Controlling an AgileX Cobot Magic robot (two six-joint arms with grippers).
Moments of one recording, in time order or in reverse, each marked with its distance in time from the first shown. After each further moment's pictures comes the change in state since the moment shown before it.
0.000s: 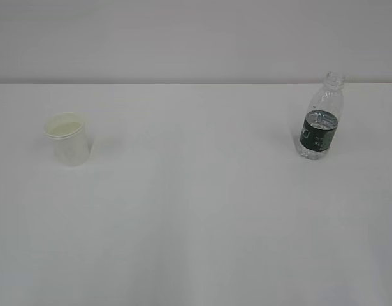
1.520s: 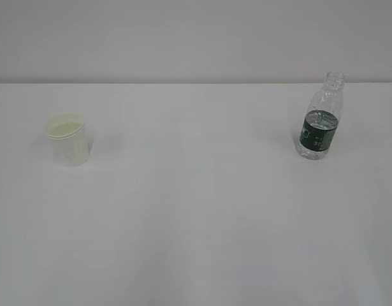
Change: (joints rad) left arm 0.000 0.000 -0.031 -0.099 0.067 0.155; right arm 0.000 0.078 0.000 0.021 0.000 -0.030
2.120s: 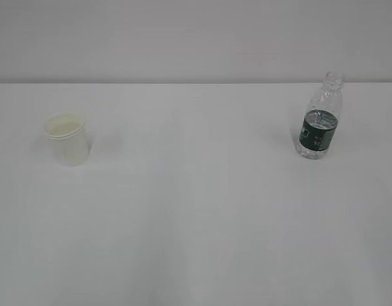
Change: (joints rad) left arm 0.000 0.000 0.000 -0.021 -0.001 0.026; right arm 0.000 0.000 0.000 0.002 0.011 -0.004
